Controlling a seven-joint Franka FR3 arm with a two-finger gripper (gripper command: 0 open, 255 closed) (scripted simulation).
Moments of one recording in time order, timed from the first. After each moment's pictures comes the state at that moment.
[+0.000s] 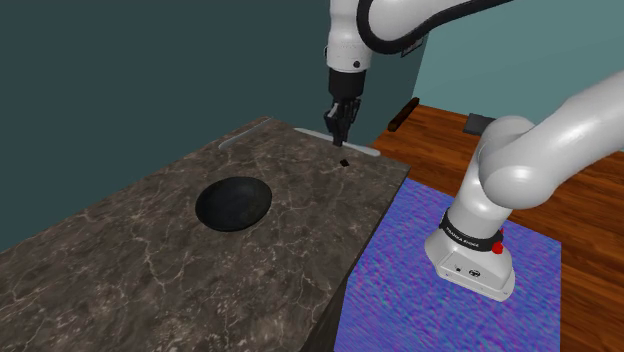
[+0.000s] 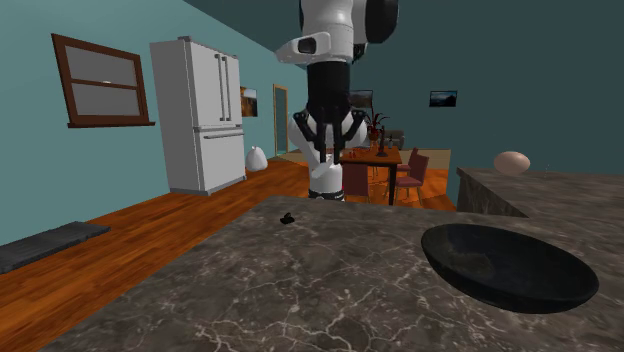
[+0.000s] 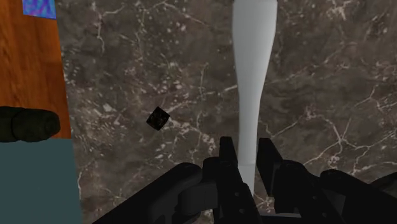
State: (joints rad) arm 0.17 -0.65 0.12 -2.59 0.11 1.95 0.14
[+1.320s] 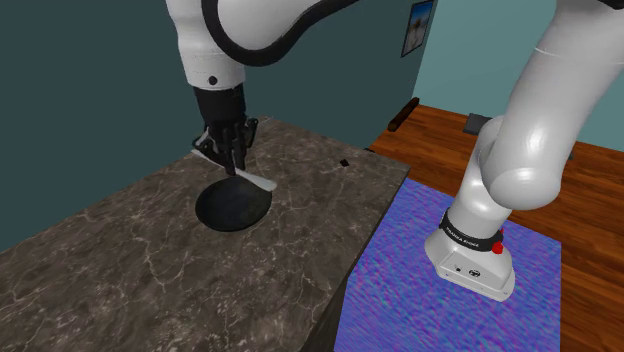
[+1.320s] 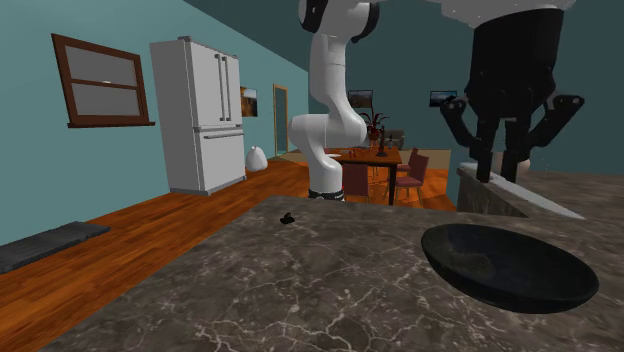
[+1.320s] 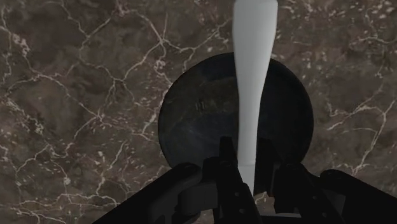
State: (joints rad) arm 0.27 -0.01 0.41 -1.97 0.04 1.98 0.57
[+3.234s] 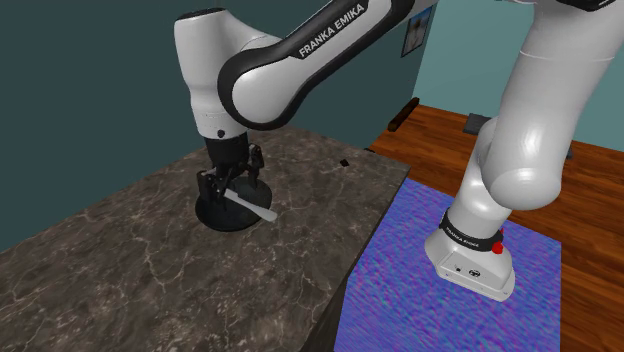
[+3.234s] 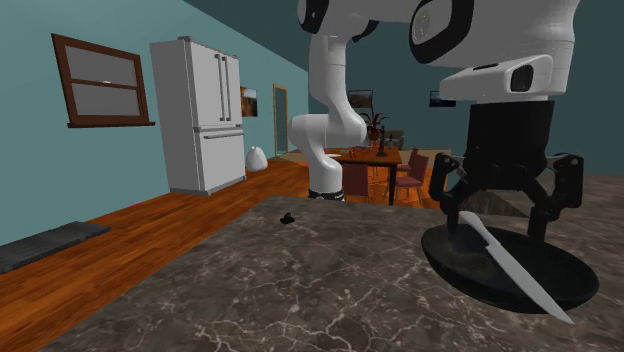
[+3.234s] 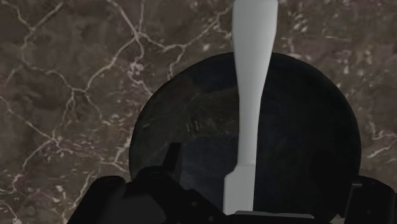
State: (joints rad) arm 0.28 0.09 0.42 -2.09 0.00 2.18 0.61
